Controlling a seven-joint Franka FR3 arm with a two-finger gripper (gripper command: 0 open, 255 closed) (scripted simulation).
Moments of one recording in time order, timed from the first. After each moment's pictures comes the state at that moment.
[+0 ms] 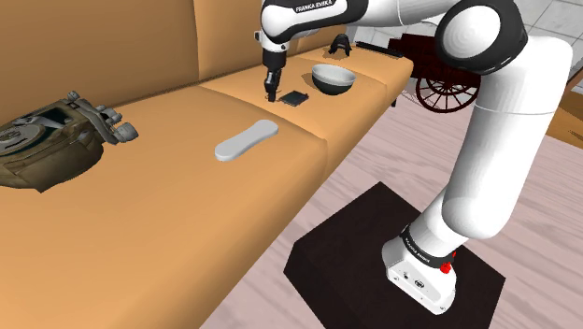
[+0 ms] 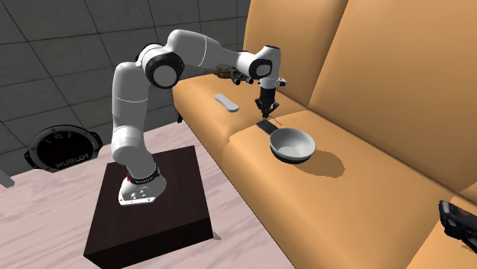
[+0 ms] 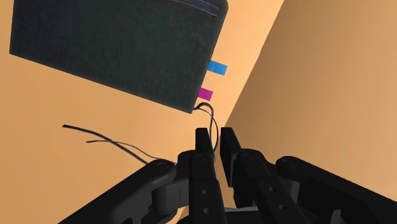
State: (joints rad) arm 0.08 0.36 0.08 -1.61 -0.10 1.93 -0.46
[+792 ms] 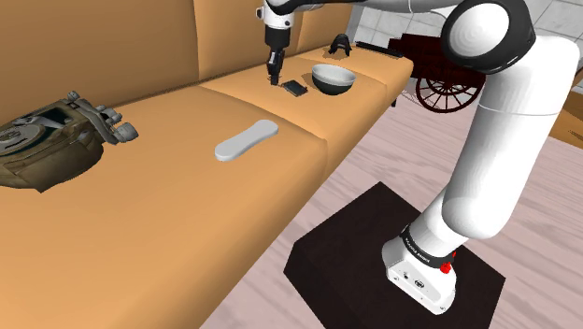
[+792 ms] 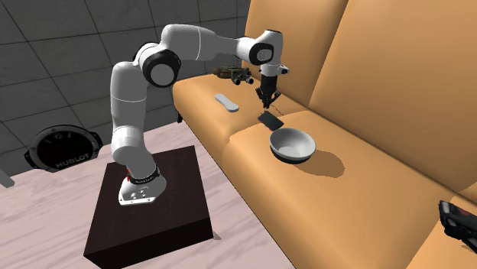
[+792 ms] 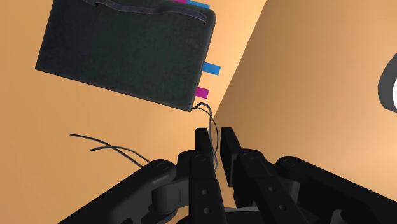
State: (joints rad) arm 0.08 0.33 0.08 -1.49 -0.09 1.78 -0.47
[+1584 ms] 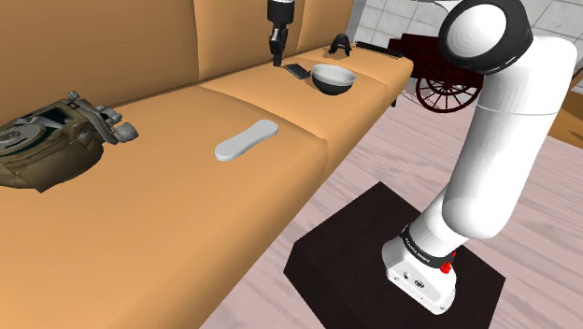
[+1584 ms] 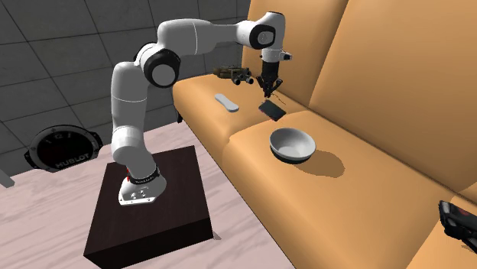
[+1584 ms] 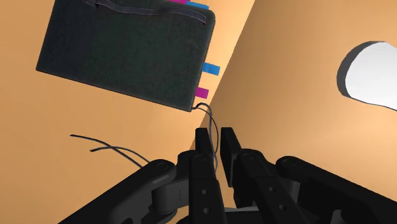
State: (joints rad) arm 0.09 0.34 0.08 -1.31 -0.09 1.61 -0.48
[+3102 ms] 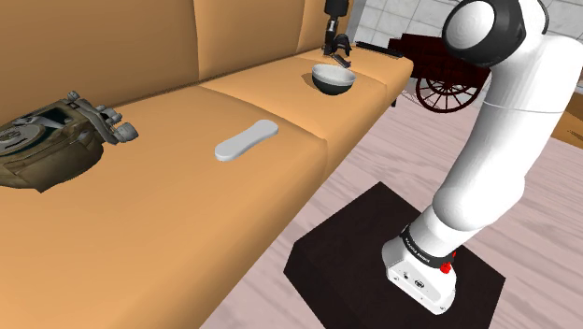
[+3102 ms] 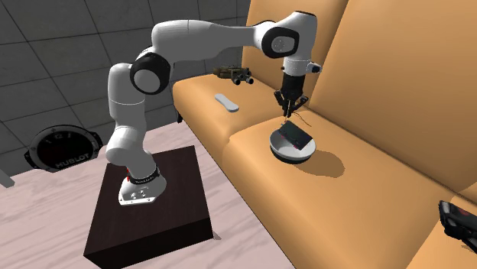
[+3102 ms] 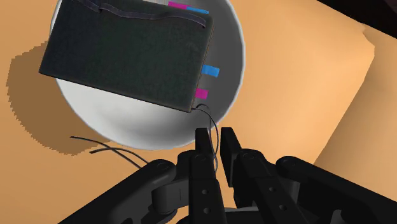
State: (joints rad) arm -0.15 0.32 -0.04 -1.29 -0.06 1.59 -0.84
